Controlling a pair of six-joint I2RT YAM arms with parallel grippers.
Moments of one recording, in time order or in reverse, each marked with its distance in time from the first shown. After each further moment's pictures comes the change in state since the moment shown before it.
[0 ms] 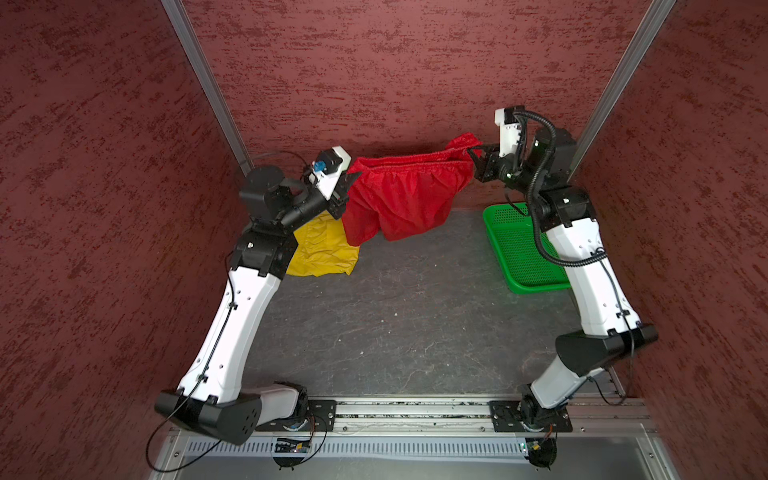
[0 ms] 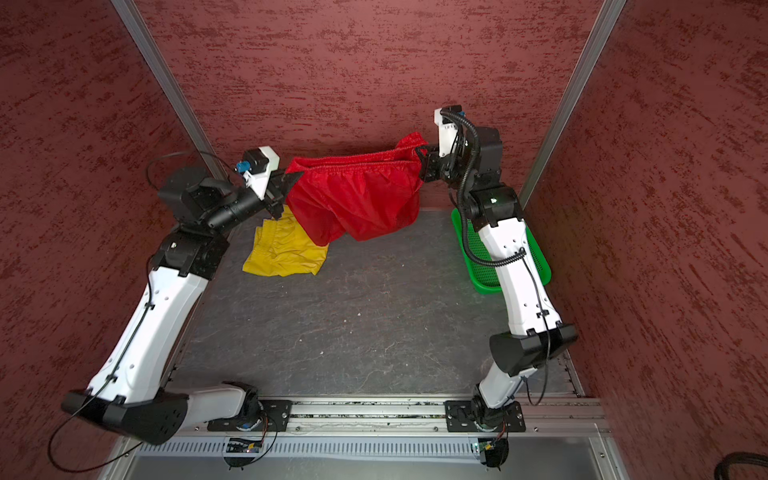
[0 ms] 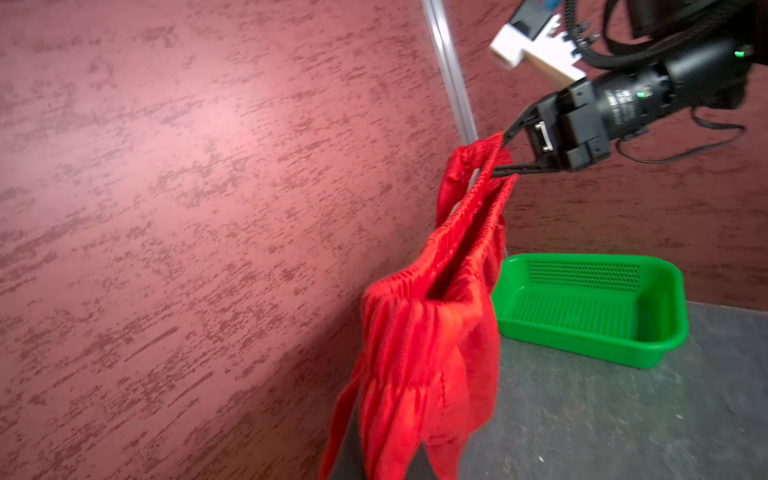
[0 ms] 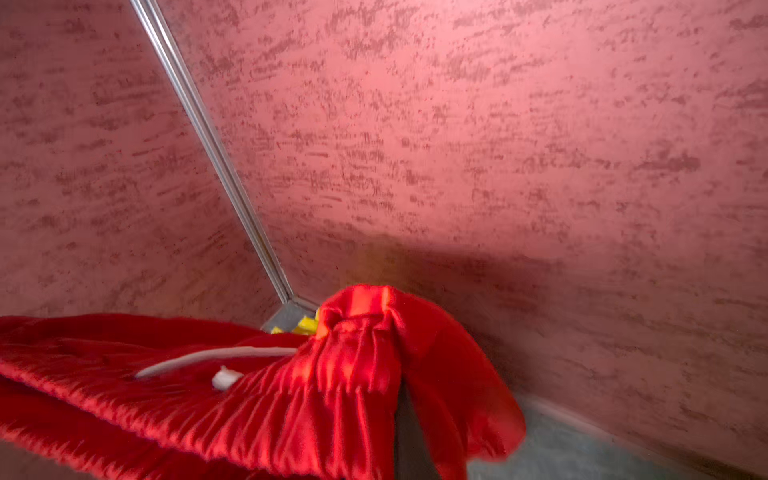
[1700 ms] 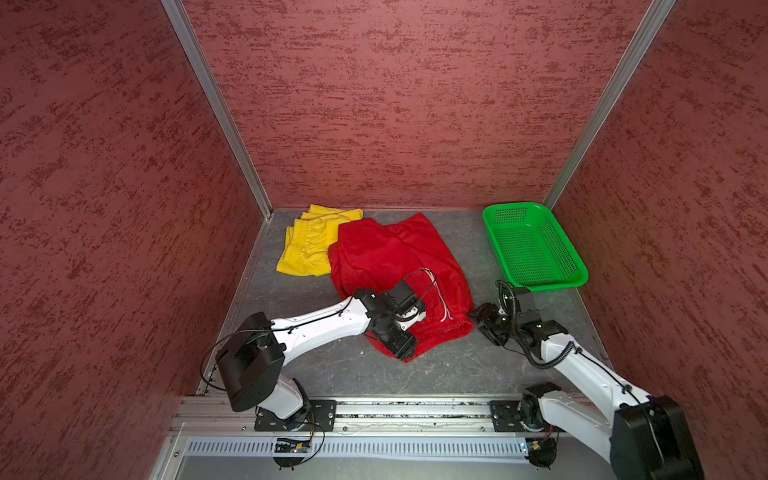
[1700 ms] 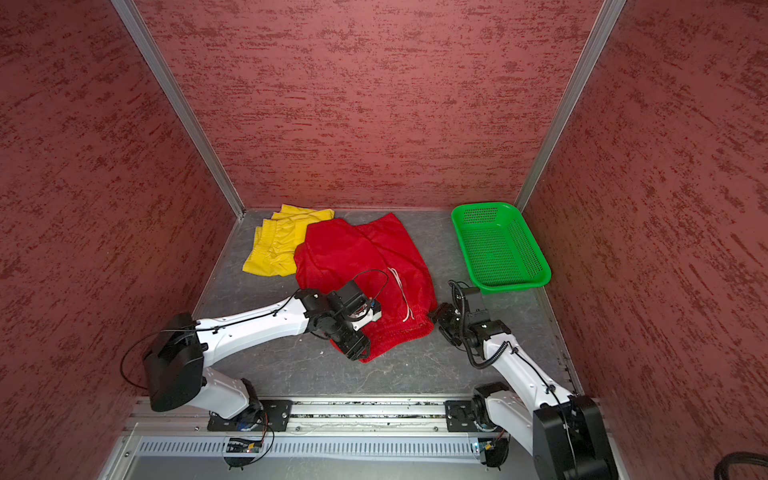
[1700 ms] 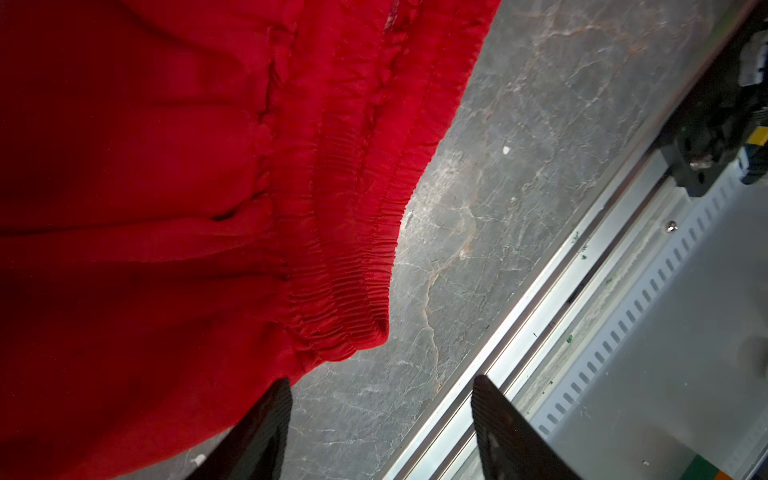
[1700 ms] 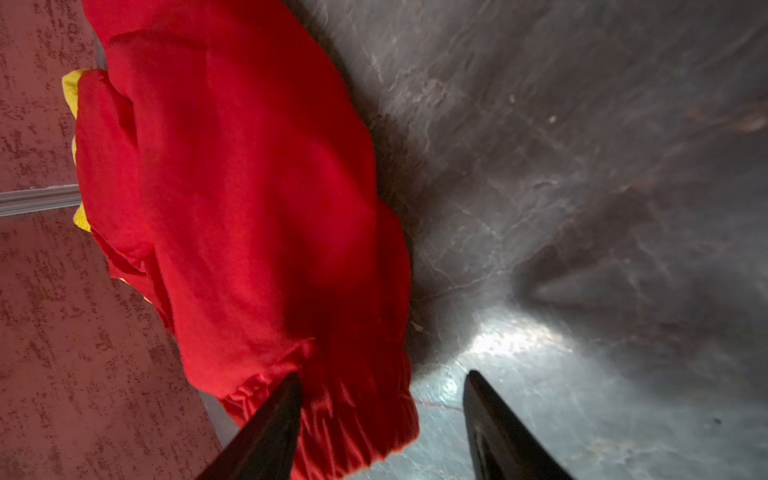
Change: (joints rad) left arm -0.703 0.330 -0.473 -0.593 -0.315 -0.603; right arm -0.014 -0.569 -1.551 0.185 -0.022 0.910
